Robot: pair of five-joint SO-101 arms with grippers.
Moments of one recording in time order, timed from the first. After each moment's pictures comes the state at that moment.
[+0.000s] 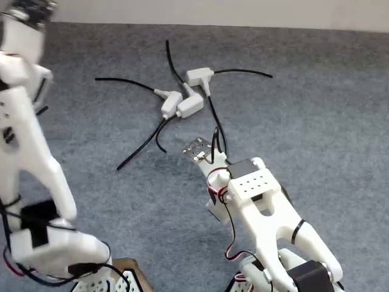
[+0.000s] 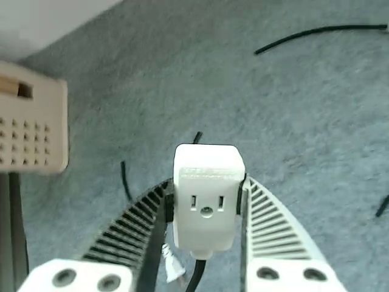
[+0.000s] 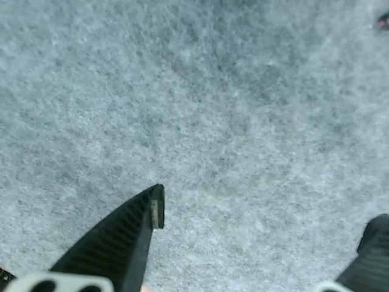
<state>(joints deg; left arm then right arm) -24.3 0.7 -34.1 93.2 -39.4 -26.7 -25.0 52.2 67.9 21.4</state>
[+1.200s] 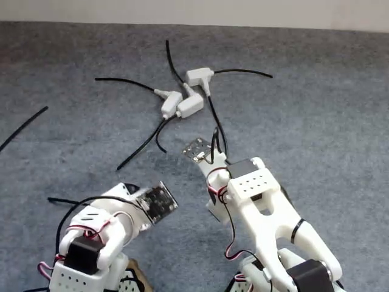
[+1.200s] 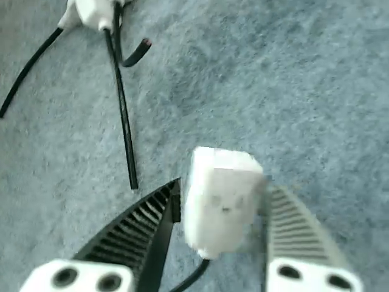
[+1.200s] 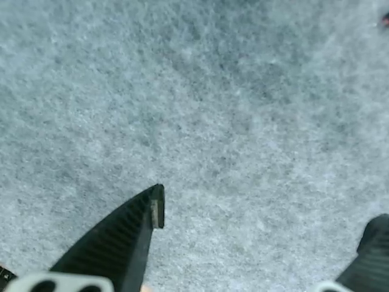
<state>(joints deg) 11.5 -101.4 84.4 76.4 -41.5 -26.7 -24.4 52.2 67.9 21.4</state>
